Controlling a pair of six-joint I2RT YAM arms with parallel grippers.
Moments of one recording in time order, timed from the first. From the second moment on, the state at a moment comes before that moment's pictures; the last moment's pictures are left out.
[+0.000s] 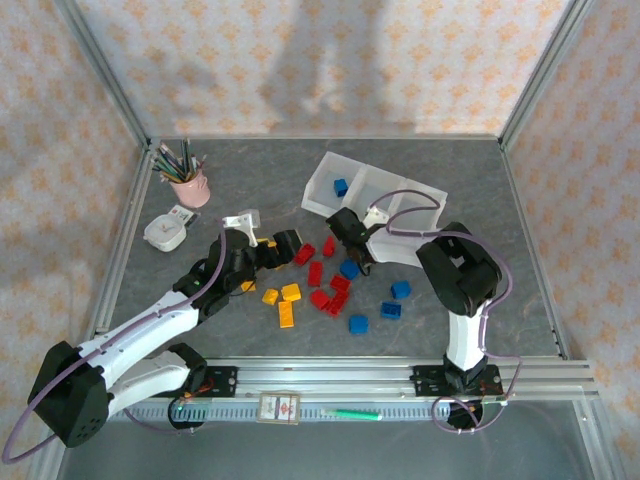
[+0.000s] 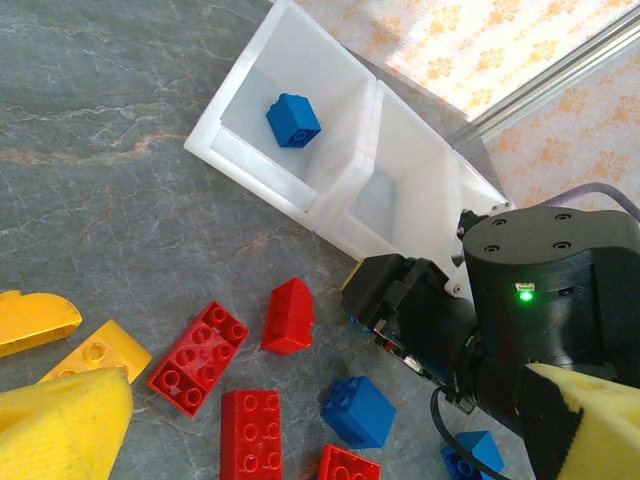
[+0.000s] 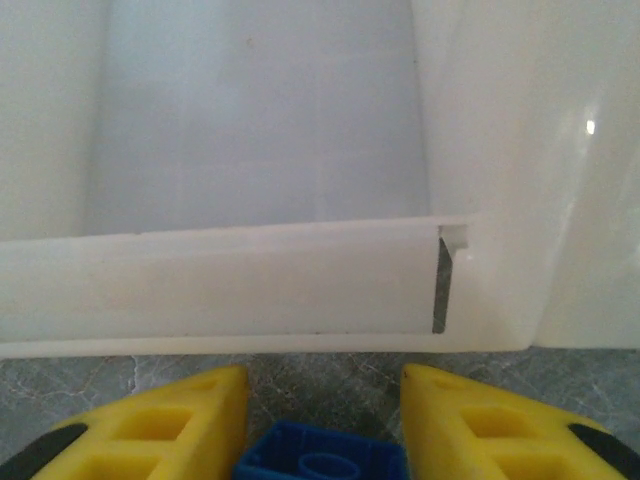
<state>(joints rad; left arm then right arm) -0.56 1.00 0.55 0.04 -0.03 -0.77 0.68 1.91 1.10 -0.31 0.53 1.07</state>
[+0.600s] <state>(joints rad) -0.56 0.97 0.56 0.01 -0.10 -0.75 0.75 1.73 1.09 -0.32 0.50 0.87</state>
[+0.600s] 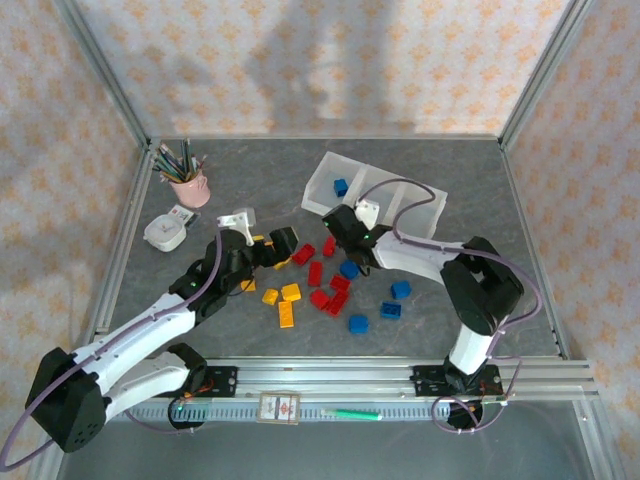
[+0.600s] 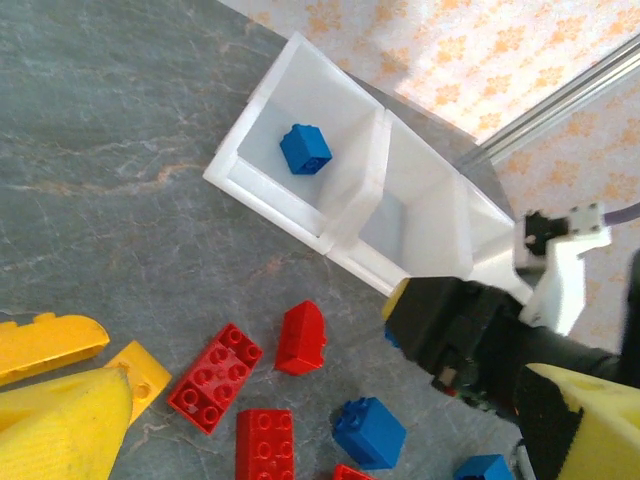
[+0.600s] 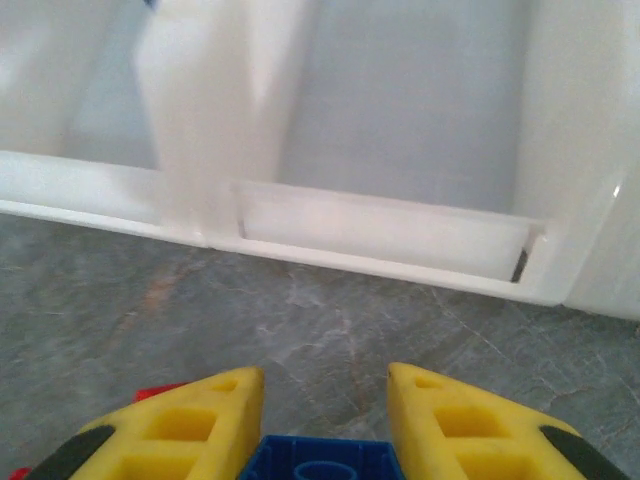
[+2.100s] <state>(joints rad) -0.40 1.05 0.70 -0.03 -0.01 -0.67 0.60 1.95 1.60 -0.36 0.23 0.55</state>
